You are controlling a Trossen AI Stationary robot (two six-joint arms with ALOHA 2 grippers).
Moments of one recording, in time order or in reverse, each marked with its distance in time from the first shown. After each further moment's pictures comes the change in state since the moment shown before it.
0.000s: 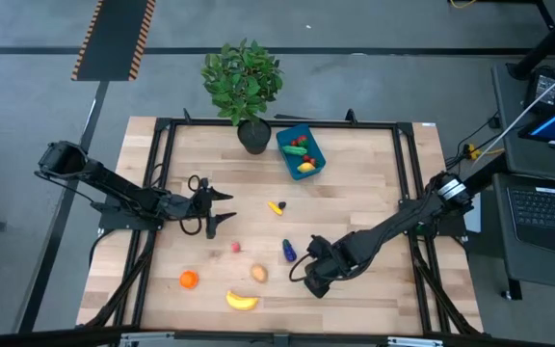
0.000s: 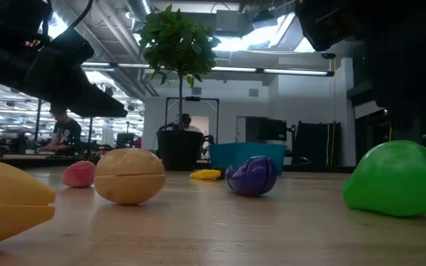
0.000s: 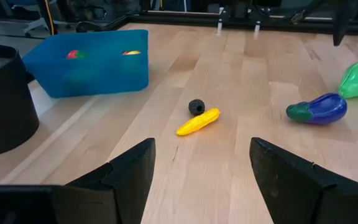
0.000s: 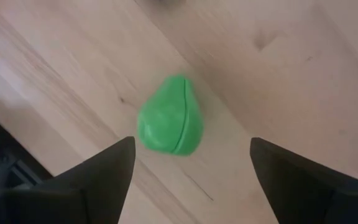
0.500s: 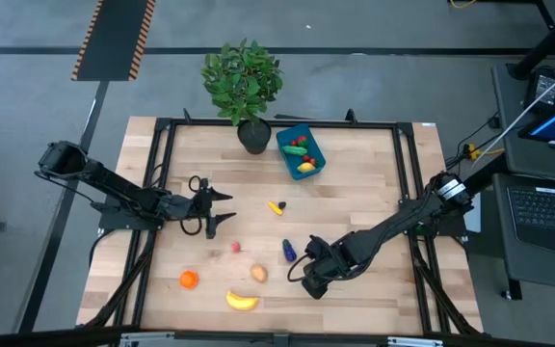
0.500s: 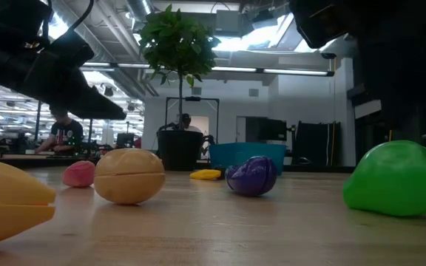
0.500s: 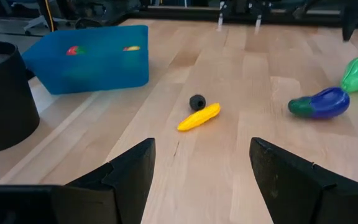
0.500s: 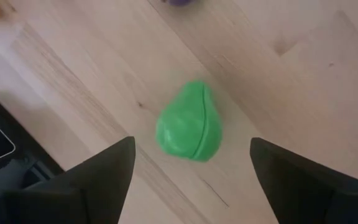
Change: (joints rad) left arm 0.000 0.000 0.000 -0.023 0.000 0.000; right arm -0.004 0.002 0.000 0.049 -0.002 0.001
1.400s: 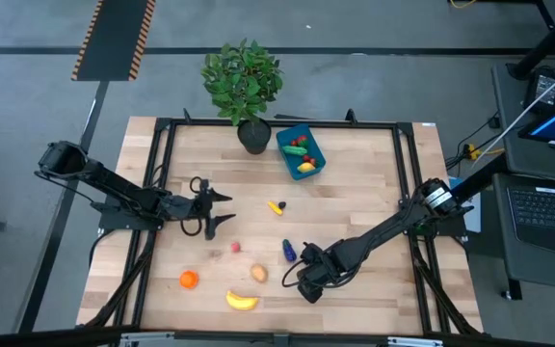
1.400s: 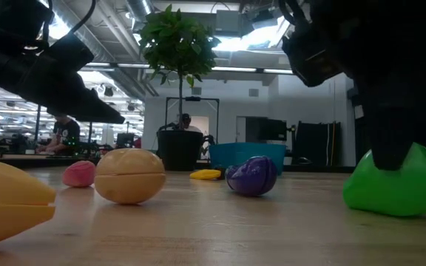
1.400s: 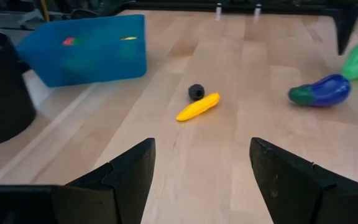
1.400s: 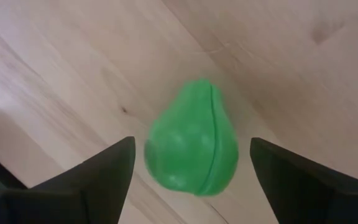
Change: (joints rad) left arm 0.000 0.000 0.000 -0.030 0.021 -0.003; right arm 0.002 0.117 -0.005 0.067 -0.038 0.002
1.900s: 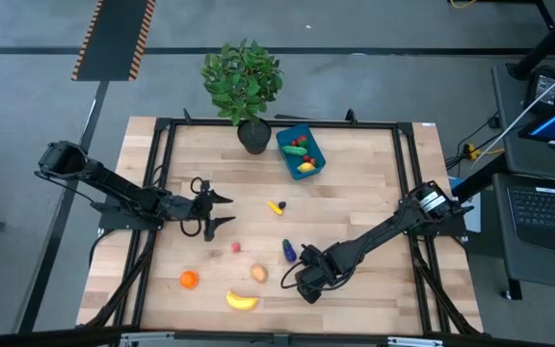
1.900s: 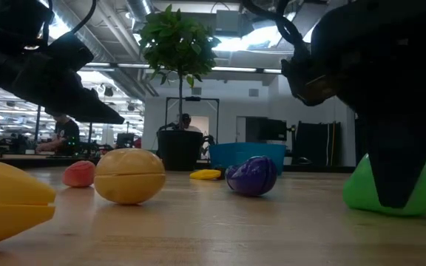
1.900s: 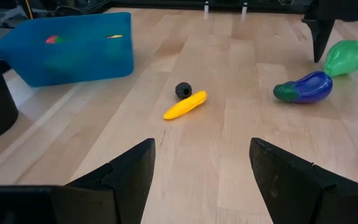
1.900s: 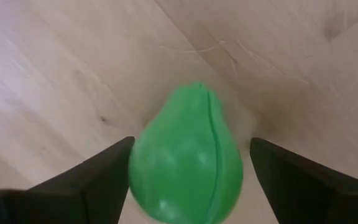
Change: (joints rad) left arm 0.000 0.000 0.000 0.000 0.042 0.000; right arm 0.000 0.053 0.000 0.008 -0.001 -0.003
